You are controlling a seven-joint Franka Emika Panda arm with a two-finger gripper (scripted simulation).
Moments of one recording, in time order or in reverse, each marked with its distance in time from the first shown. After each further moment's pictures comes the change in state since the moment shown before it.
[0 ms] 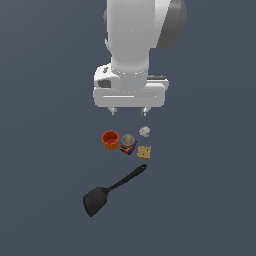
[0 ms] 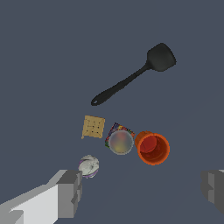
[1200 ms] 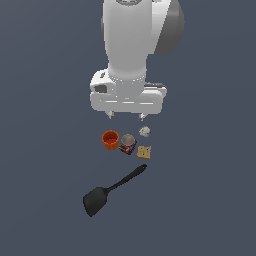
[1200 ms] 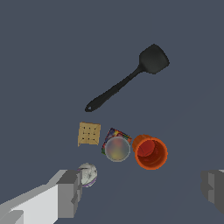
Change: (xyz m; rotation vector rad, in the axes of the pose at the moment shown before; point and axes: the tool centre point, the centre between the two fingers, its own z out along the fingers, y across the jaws) arm 0.014 0.009 0.008 -0.015 0.003 0.059
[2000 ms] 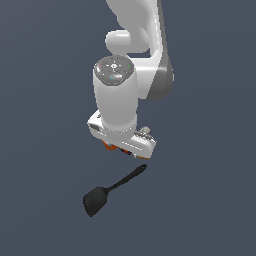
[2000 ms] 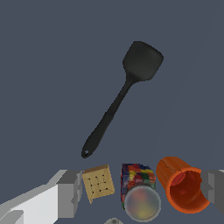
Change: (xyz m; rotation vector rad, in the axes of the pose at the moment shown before) arm 0.072 0.009 0.084 0.033 -0.001 0.372
